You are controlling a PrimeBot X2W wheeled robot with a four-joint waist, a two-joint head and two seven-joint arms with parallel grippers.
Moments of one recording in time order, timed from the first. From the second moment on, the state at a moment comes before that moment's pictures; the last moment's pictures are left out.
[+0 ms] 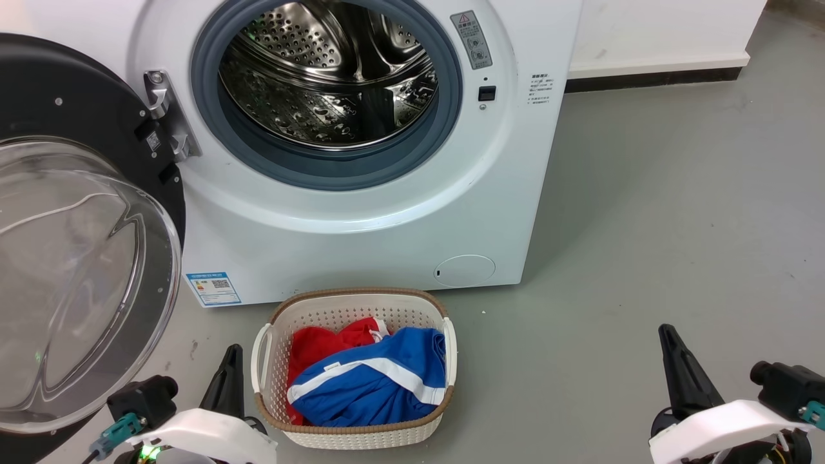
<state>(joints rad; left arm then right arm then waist) 0.01 0.22 -0.16 0.13 -0.64 0.10 -0.10 0.03 -0.05 -0.03 0.12 0.43 0.13 -0.06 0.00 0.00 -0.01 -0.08</state>
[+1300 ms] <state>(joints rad) -0.04 0.15 -0.04 0.18 -1.11 -0.01 -0.01 -0.03 -0.07 -0.05 0.18 1.01 0.13 0.00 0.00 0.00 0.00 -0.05</state>
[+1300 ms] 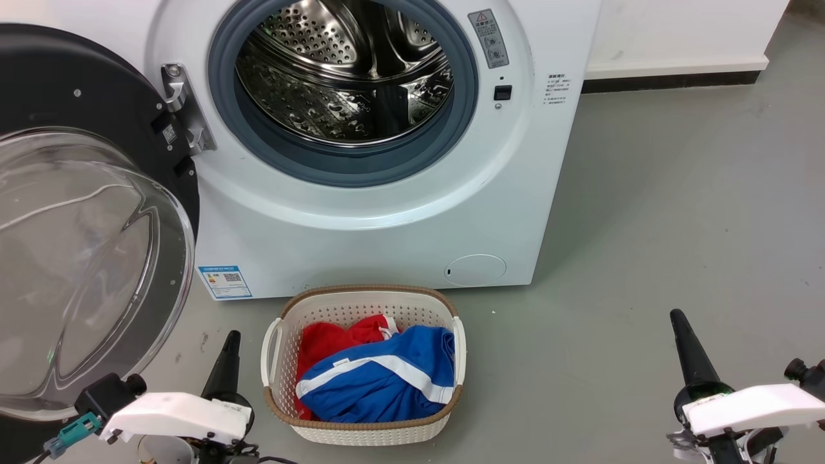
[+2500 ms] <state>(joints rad) -0.08 0.09 0.05 0.22 -1.43 -0.09 0.07 -0.07 -0.07 -0.08 0.22 1.40 0.13 0.06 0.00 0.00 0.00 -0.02</state>
